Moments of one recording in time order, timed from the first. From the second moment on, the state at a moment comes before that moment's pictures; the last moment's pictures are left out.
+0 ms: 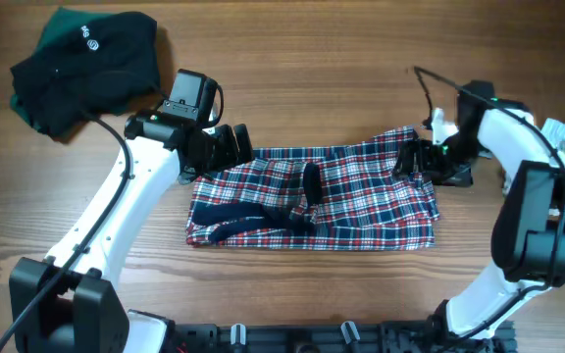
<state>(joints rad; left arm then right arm) -0.29 1.57 1.22 -0.92 0.16 -0.56 -0.16 1.93 1.20 -0.93 -0.30 -0.10</state>
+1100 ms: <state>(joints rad) -0.29 1.57 1.22 -0.92 0.16 -0.56 -0.16 2.01 1.27 -1.05 -0.41 -0.07</state>
